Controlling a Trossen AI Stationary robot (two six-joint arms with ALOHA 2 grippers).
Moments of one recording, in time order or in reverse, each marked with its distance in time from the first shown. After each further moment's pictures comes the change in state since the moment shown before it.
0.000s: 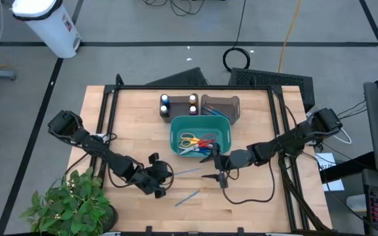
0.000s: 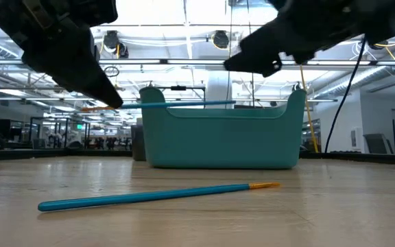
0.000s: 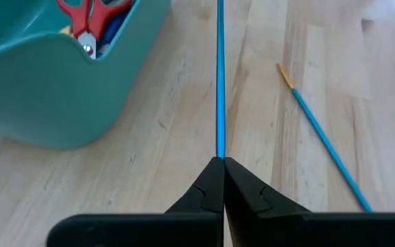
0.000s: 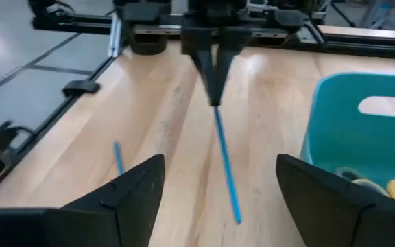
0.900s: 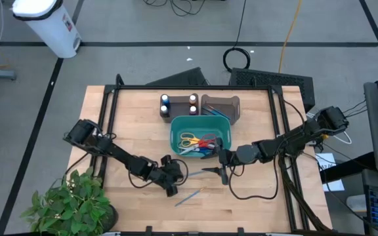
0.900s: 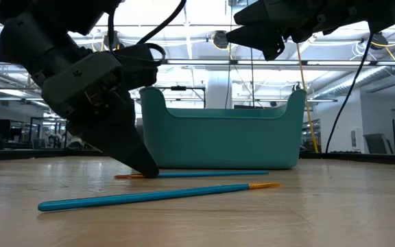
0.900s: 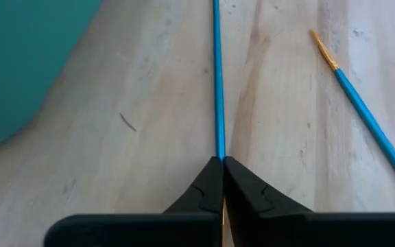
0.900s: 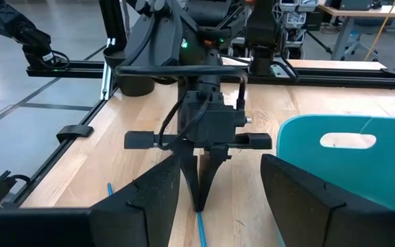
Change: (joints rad) left arm 0.113 0.310 0.004 0.173 0.250 -0.018; right arm -0.009 -0.091 -0.011 0.031 0.052 0.019
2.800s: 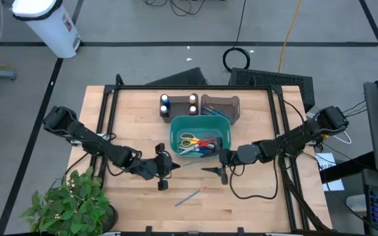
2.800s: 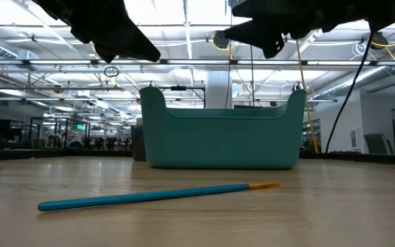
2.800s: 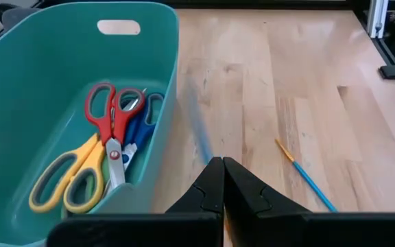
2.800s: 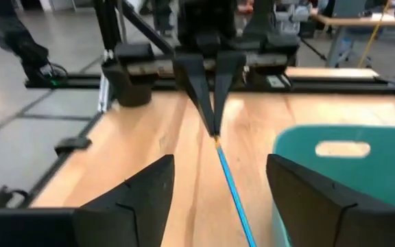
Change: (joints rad) left arm -0.003 -0.413 -0.002 -0.017 -0.218 0.347; right arm 0.001 0.000 0.000 0.034 0.020 0.007
